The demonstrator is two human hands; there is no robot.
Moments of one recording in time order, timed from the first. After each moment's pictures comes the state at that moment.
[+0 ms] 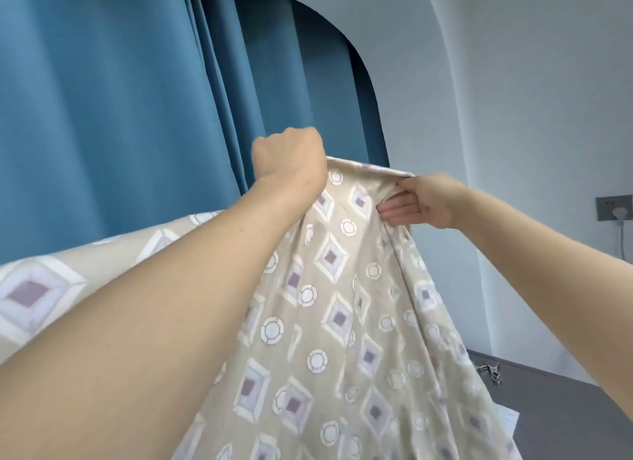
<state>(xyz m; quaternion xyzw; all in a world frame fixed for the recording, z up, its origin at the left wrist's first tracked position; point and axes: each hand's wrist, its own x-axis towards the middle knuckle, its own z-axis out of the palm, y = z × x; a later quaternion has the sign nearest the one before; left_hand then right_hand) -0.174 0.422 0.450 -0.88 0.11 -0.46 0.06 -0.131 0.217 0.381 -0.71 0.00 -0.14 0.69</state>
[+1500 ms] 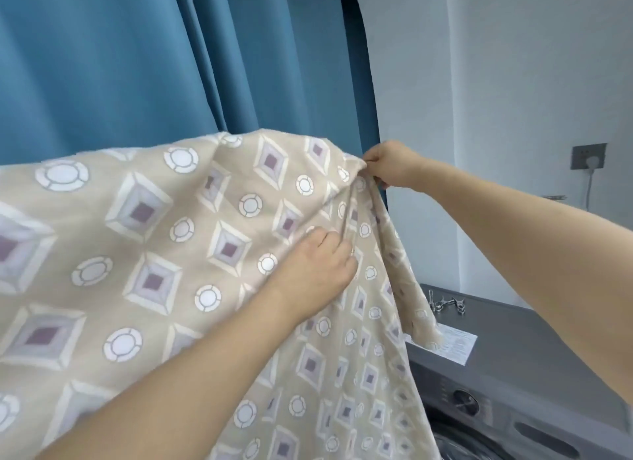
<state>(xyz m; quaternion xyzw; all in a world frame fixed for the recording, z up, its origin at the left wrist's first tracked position) -0.175 0.450 0.240 -0.71 0.44 -0.43 0.35 -0.114 0.230 0.330 -0.92 -0.04 -0.23 0.33</state>
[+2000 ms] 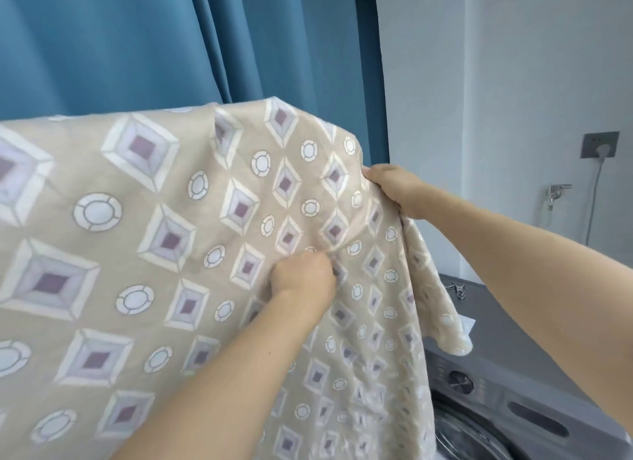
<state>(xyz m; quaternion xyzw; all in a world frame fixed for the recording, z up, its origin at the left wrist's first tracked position) -0.185 0.449 0.209 -0.98 0.13 -0.15 0.06 -0.119 0.253 0.267 -0.79 0.00 -0.12 0.60</state>
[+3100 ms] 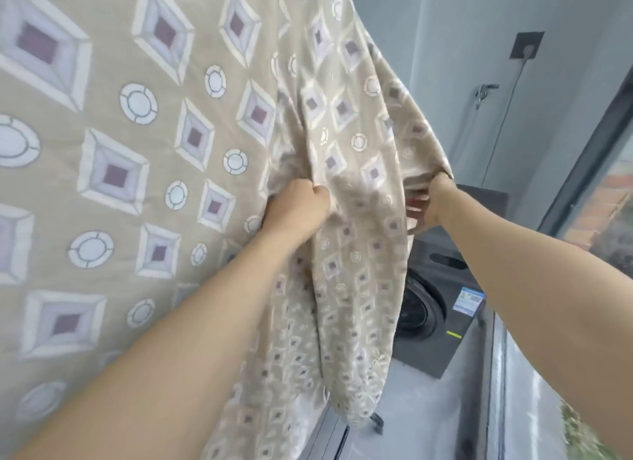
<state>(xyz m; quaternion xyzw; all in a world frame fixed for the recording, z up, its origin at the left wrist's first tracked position) -0.240 0.494 0.125 -0.89 0.15 -0.02 -0.43 -0.259 0.245 0.085 -0.47 0.44 -0.08 0.76</state>
